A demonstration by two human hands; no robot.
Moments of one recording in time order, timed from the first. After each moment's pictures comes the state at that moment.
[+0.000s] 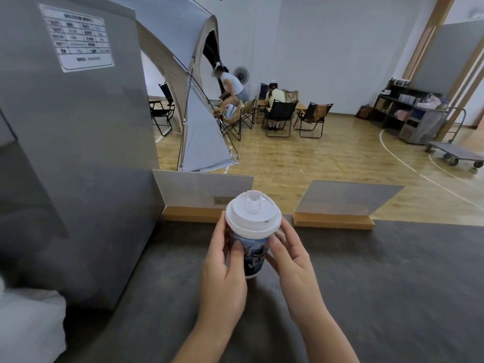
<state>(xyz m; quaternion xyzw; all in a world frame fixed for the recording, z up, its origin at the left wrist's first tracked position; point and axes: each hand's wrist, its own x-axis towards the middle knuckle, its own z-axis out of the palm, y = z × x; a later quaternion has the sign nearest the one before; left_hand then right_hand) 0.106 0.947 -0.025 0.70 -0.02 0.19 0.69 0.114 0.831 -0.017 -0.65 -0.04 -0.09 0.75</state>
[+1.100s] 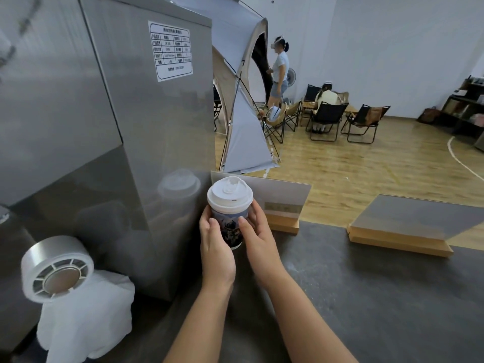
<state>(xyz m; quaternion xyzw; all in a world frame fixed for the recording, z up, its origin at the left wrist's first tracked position) 0.168 1.027 -0.034 0.59 0.15 0.27 0.75 0.200 0.954 -0.048 -0.67 -0.12 0.00 0.73</state>
